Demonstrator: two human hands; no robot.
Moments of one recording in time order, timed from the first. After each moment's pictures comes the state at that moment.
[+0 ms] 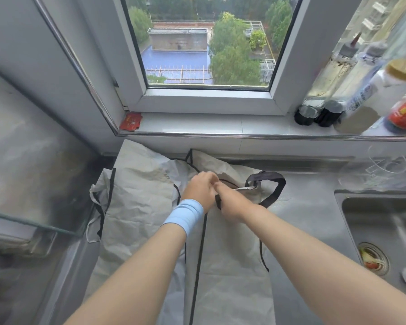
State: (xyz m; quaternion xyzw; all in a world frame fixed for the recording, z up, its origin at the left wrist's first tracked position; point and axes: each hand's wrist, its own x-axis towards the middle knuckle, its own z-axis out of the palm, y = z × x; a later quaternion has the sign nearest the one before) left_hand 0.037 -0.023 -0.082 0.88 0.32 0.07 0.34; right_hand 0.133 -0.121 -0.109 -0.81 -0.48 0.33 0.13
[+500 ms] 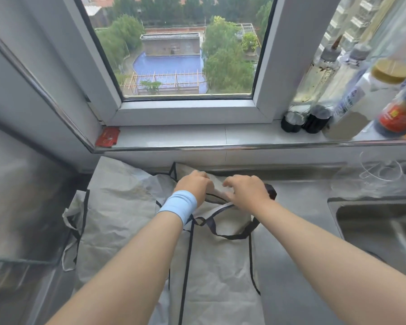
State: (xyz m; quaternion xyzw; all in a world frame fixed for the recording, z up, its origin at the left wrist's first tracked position) left_hand 0.111 0.010 -0.085 0.97 0.18 -0.10 0.11; right_hand 0.224 -0.135 -0.099 -0.86 -0.48 0.11 0.09
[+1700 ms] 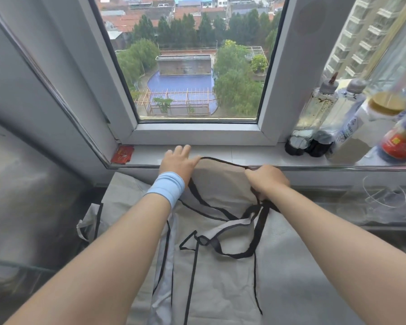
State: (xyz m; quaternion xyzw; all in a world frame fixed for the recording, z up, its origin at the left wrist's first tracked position) left_hand 0.119 0.070 -0.001 0.96 0.22 -0.05 -0.14; right_hand 0.264 -0.114 -0.001 -0.94 -0.12 0.23 0.20
